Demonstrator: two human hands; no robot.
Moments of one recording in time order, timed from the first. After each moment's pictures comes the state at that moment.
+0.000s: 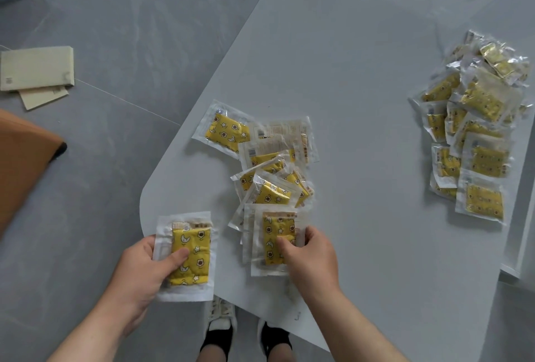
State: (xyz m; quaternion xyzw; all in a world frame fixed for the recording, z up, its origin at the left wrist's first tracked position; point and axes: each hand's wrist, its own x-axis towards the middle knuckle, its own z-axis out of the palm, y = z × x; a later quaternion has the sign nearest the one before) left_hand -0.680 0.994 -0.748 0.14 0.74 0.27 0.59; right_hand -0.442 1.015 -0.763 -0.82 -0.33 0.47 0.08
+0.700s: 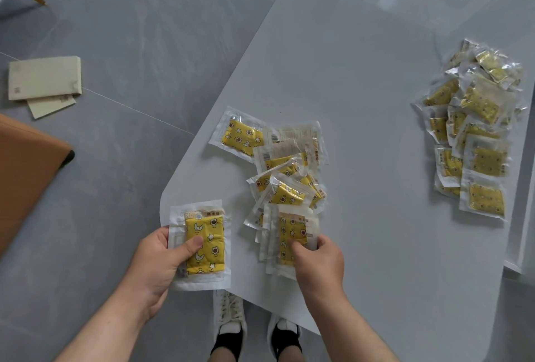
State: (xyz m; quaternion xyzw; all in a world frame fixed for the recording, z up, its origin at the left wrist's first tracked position) left_hand -0.695 1.009 -0.743 0.09 0.67 0.35 0.64; right_hand -0.470 1.006 -0.753 -0.84 -0.23 0.47 0.18
